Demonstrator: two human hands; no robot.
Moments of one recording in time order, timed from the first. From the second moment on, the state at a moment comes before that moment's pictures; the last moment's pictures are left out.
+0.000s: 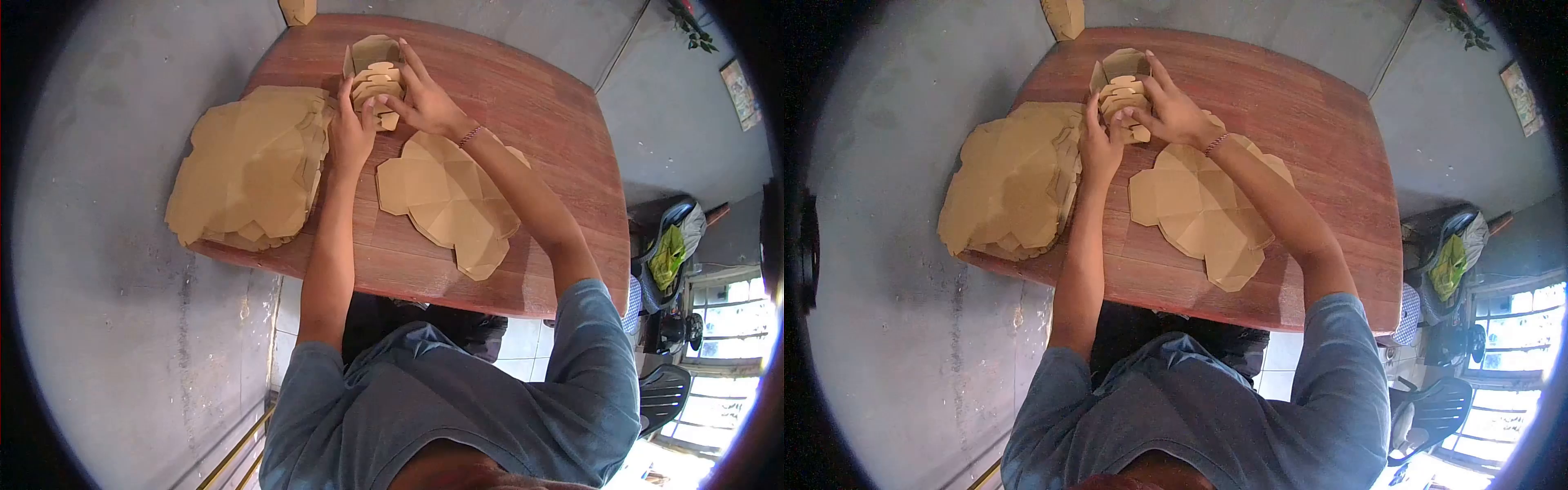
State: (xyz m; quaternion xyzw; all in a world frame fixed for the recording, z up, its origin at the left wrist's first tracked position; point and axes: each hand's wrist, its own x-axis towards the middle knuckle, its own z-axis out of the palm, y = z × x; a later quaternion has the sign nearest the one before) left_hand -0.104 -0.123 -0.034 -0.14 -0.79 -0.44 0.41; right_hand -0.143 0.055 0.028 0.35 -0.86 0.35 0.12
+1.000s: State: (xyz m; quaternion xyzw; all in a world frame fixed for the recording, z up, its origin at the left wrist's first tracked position) left_hand -0.061 -0.055 -0.053 -0.13 -0.97 -0.19 0.13; right_hand -0.010 0.266 -0.033 0.06 -0.98 0.11 0.17
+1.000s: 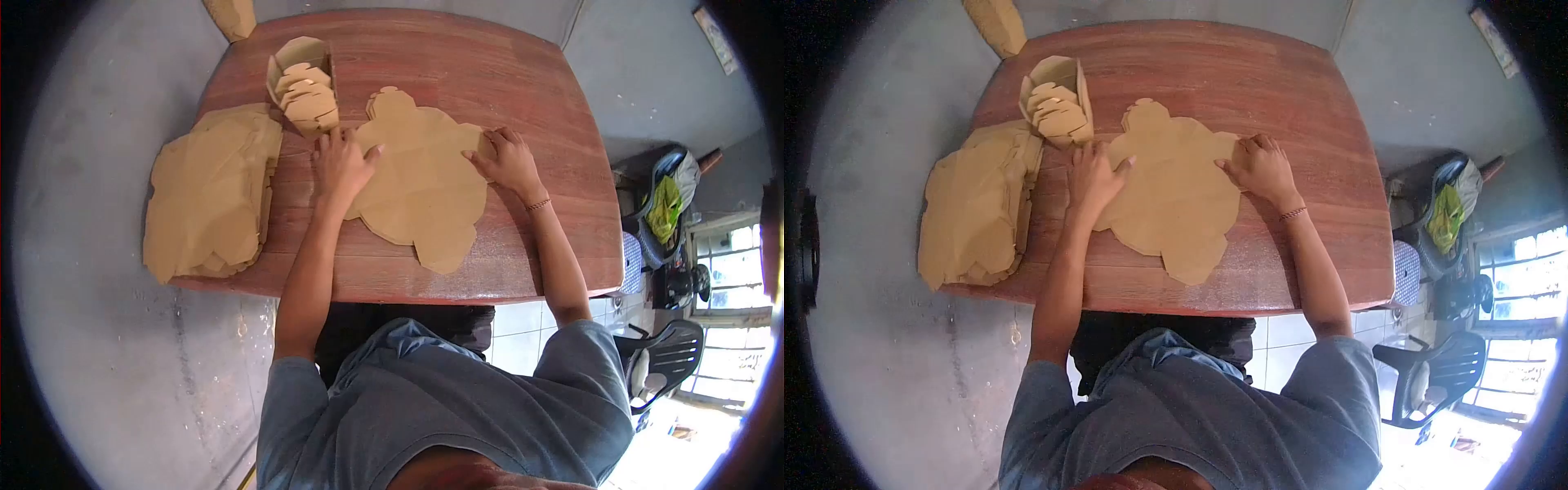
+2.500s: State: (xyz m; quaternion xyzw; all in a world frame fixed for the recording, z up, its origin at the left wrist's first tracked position) left_hand -0.064 -0.047 -0.054 -0.18 -0.91 -0.32 0.20; right_hand 0.007 0.263 -0.019 0.00 -0.94 0.21 0.25
